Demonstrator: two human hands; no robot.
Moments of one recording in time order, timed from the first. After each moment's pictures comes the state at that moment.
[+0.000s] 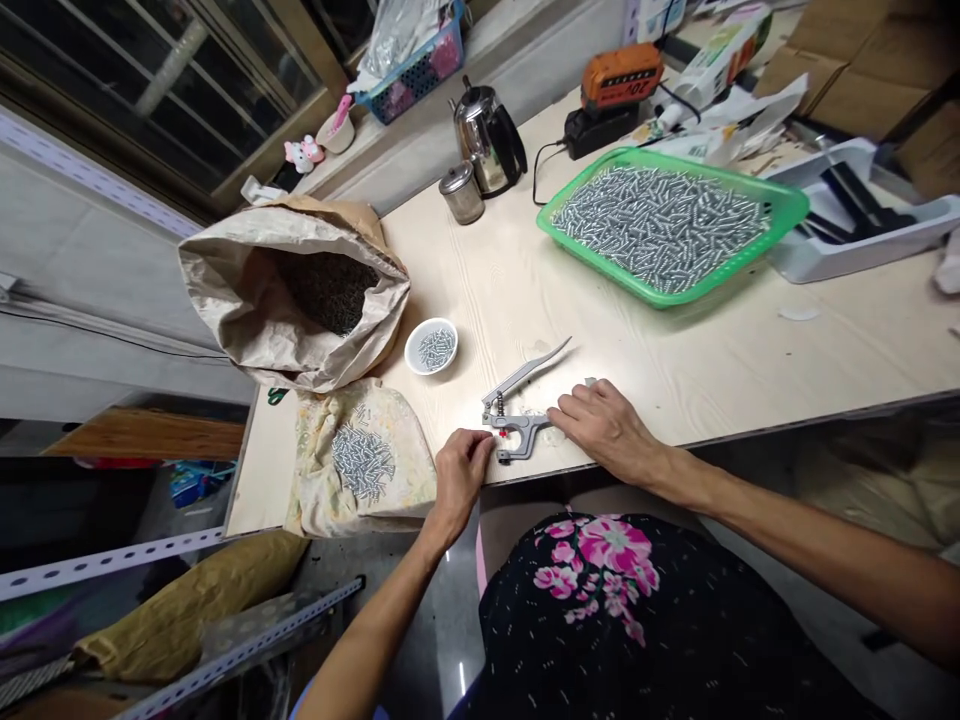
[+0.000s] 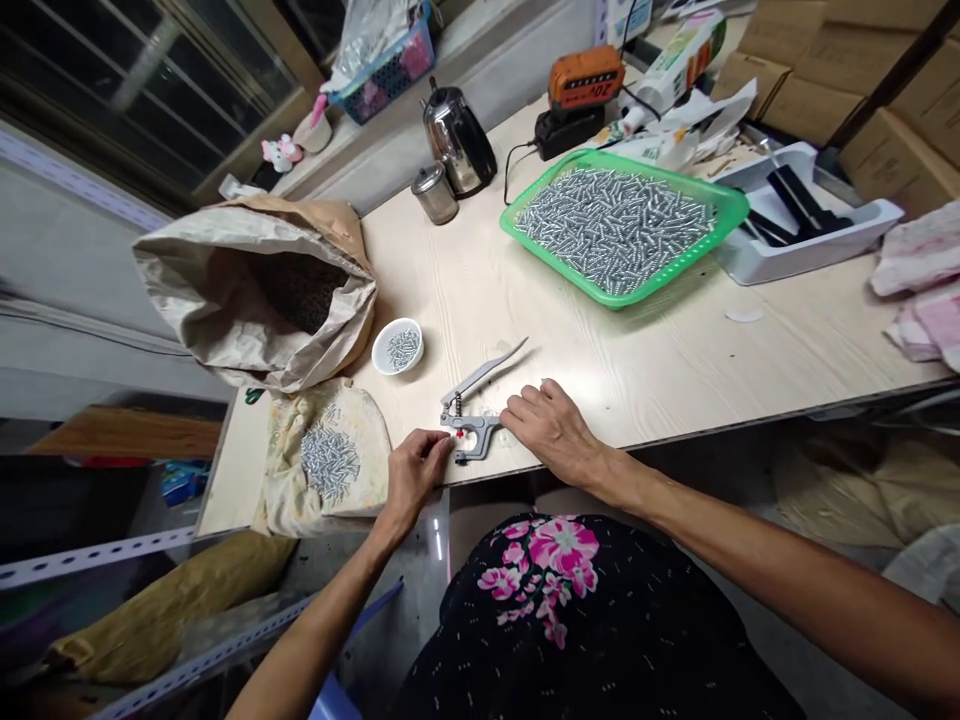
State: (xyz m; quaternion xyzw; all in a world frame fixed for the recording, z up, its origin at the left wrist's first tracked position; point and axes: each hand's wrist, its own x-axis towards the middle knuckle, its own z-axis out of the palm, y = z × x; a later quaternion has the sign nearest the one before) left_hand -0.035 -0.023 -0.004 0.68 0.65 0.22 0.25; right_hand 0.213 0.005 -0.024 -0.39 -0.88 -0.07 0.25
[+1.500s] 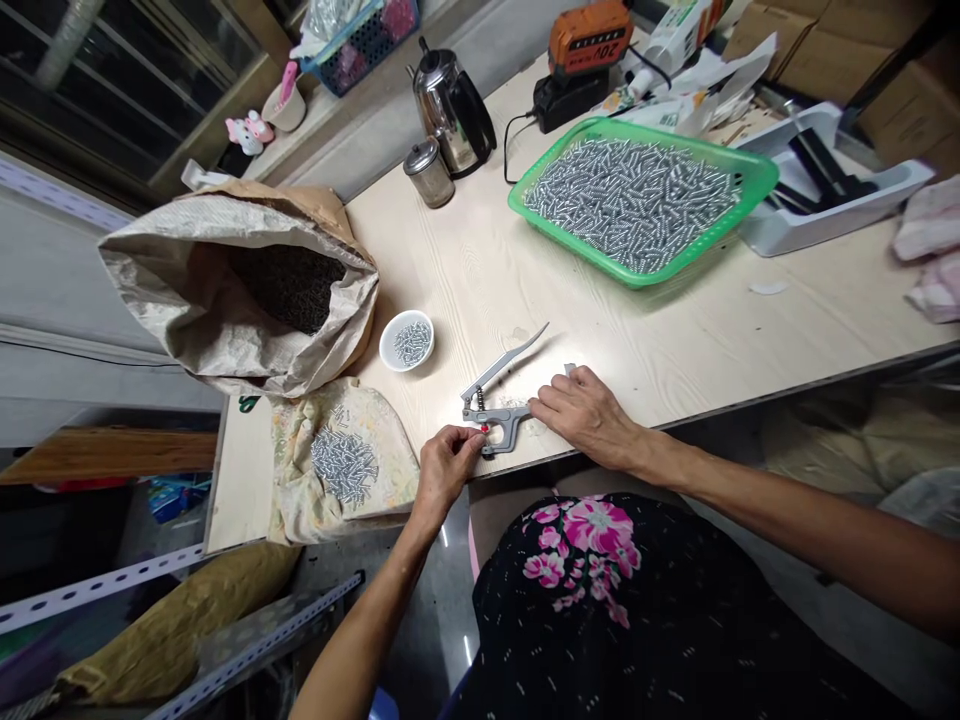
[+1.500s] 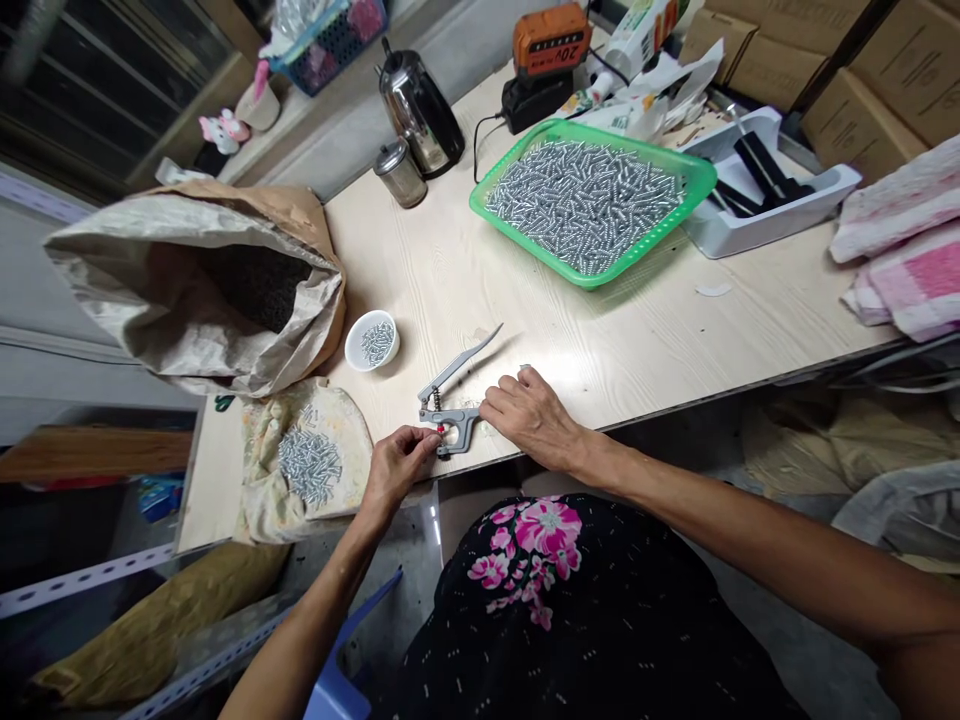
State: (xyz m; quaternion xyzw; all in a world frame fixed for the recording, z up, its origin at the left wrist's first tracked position) left_hand -0.030 -0.014 0.004 0.58 0.69 0.20 0.39; right_hand 0.214 0.004 -0.022 -0.40 -0.89 -0.08 0.23
